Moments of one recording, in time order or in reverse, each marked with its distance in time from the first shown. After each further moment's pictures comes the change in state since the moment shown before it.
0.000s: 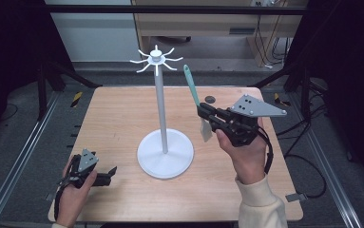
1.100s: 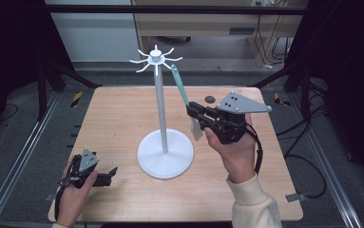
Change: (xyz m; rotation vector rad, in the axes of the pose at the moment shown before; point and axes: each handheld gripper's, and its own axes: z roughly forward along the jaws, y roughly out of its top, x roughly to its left) left arm -0.001 0.000 0.000 0.003 -0.004 0.005; right arm 0.011 0.005 0.020 0.023 0.020 -0.011
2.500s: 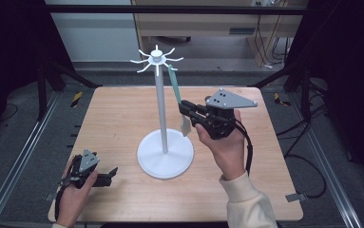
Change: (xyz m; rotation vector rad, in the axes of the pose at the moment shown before) left arm -0.001 -0.001 0.001 0.005 -0.008 -0.001; right arm -0.002 -0.005 0.026 0.014 0.016 0.024
